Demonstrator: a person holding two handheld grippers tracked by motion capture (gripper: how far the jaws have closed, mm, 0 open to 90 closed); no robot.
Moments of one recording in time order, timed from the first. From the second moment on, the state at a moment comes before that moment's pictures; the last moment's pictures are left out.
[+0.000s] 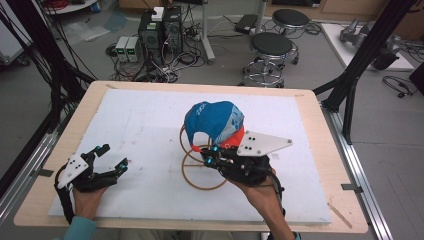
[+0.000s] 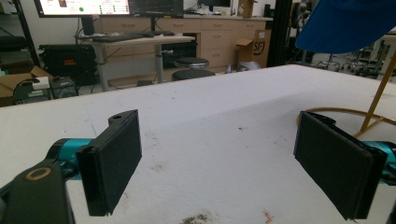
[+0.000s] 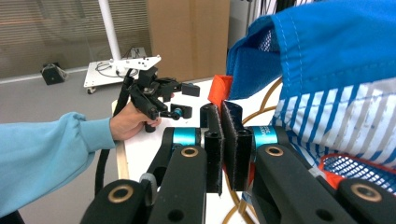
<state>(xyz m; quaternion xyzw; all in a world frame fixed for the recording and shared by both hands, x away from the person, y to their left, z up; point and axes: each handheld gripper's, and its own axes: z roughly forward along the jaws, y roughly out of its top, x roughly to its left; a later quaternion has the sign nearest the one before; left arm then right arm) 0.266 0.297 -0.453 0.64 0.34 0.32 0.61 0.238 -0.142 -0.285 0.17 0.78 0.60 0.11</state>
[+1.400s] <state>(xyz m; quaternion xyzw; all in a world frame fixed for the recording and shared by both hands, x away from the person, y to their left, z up) 0.267 0.297 -0.453 0.64 0.34 0.32 0.61 0.230 -0.125 -0.340 0.17 0.81 0.55 0.11</state>
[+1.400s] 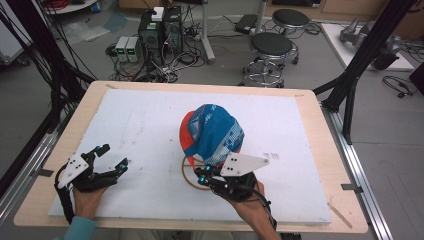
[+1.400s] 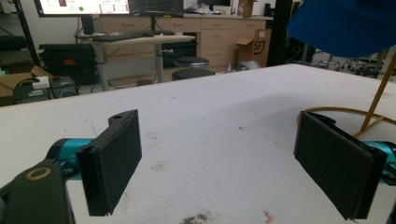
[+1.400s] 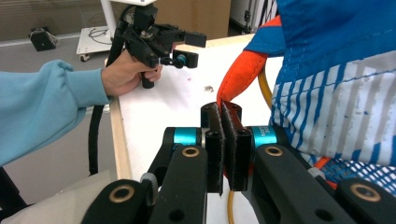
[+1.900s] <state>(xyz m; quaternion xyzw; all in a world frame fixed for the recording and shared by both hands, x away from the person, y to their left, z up) 0.266 0.296 -0.453 0.64 0.34 0.32 0.61 0.233 -0.124 -0.353 0.17 0.81 0.55 0.12</state>
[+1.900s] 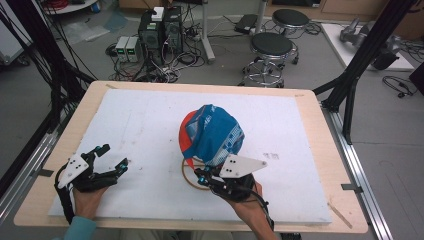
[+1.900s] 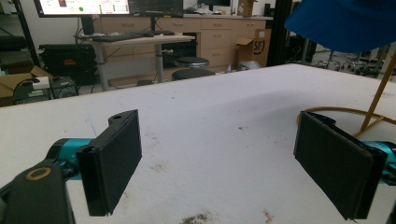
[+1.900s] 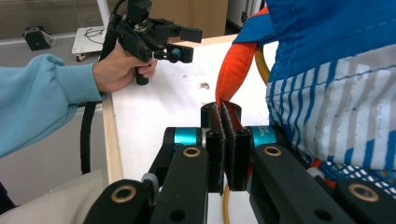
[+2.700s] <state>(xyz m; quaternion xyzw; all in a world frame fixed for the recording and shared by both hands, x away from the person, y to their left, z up) 0.267 0.297 -0.453 0.64 0.35 0.32 0.61 0.218 -0.118 -0.349 0.13 0.81 0.56 0.11</state>
